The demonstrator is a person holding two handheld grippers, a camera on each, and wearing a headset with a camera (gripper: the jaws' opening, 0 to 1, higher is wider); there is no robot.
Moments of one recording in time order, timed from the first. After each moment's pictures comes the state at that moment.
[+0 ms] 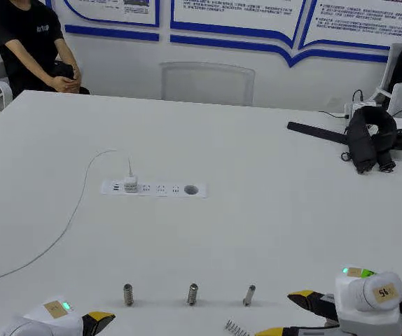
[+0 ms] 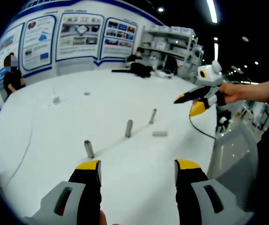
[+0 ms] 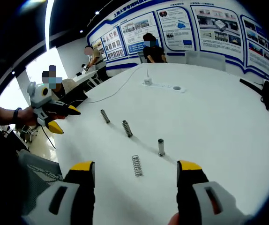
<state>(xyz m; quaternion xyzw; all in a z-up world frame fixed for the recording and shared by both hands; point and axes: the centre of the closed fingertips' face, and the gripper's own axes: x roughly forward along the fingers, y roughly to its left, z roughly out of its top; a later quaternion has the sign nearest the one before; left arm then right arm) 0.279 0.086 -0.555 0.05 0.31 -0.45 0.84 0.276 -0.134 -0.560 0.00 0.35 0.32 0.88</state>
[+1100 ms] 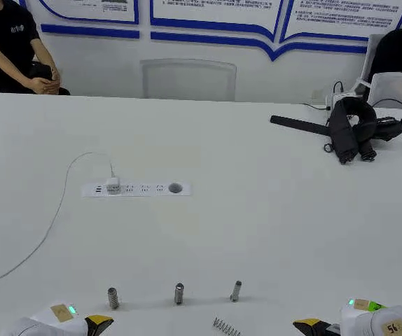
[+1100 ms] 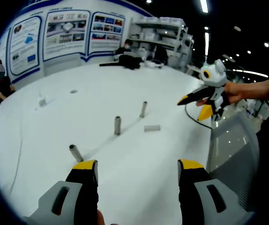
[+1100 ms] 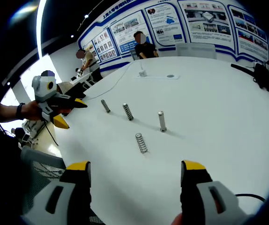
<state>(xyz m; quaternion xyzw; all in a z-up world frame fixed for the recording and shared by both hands) 0.273 0.059 -0.567 0.09 0.32 -0.49 0.81 0.232 -0.143 -0.584 0.04 0.37 0.29 0.88</state>
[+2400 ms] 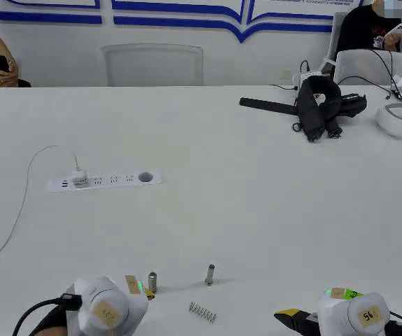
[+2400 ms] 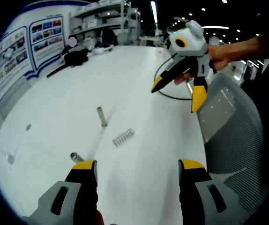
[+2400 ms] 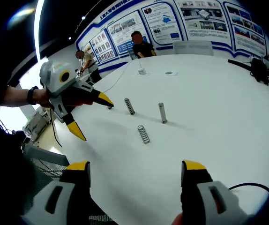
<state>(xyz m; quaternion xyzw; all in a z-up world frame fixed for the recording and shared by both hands) 0.262 -0.034 -0.590 0.25 0.30 -0.63 0.67 0.209 -0.147 -0.587 0.05 0.37 0.29 0.88</state>
